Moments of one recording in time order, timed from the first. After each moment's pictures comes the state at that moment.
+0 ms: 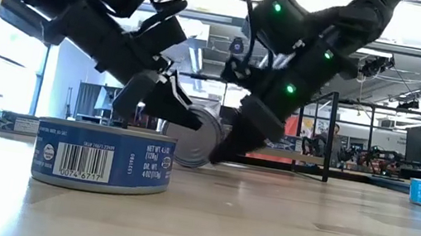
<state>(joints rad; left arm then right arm) -0.13 1.73 0.61 0.59 -0.41 0.28 0.07 1.90 1.00 0.01 0.24 0.04</state>
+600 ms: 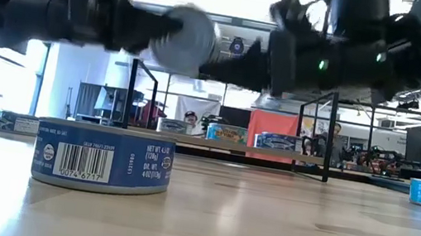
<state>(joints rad) -0.15 1.70 0.27 1.57 -0.14 0.20 0.20 1.89 0.70 1.07 0.32 -0.19</state>
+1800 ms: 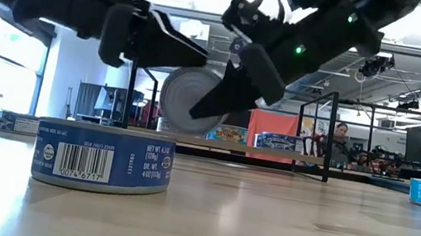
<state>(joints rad) -0.25 1.66 0.50 0.98 -0.42 0.39 0.21 1.88 1.03 0.18 0.35 -0.01</state>
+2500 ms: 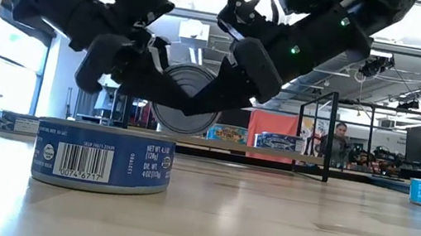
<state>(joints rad) -0.26 1.66 0.59 0.59 -0.37 0.25 0.20 1.89 1.03 0.21 0.24 0.00</state>
